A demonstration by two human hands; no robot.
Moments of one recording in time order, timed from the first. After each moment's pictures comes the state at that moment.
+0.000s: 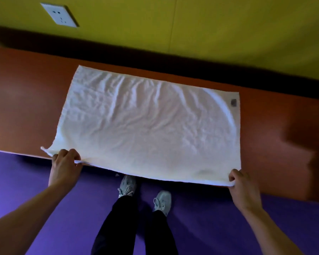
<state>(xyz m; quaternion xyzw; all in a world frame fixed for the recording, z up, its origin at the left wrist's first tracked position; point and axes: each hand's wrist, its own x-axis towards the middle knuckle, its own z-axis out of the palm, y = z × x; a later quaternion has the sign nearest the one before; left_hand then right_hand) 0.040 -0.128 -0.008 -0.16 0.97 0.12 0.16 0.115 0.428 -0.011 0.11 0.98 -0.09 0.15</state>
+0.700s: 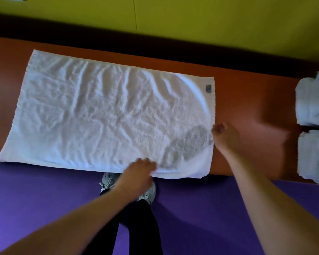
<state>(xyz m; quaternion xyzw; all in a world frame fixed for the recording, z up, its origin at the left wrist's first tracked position) 0.079 0.153 -0.002 0.20 0.90 0.19 0.34 0.007 0.459 0.007 0.32 0.87 -0.32 0.17</state>
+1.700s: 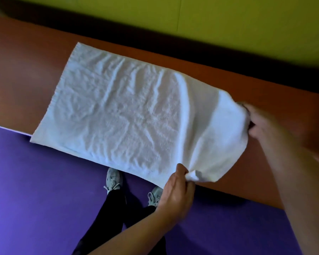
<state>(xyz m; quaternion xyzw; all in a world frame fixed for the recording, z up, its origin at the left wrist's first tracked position) 0.104 0.221 0.024 -0.09 0.82 0.51 0.26 -0.119 0.460 -0.026 0.49 0.63 -0.58 0.18</state>
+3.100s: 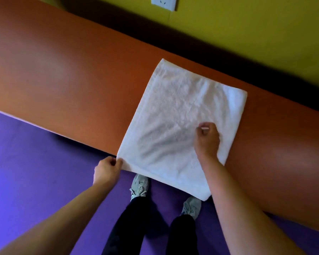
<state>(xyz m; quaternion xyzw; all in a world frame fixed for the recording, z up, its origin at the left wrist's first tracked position) 0.039 -0.261 -0.036 -0.45 0.77 0.36 0.27 -0.093 0.004 -0.028 0.30 0.85 -0.42 0.11</state>
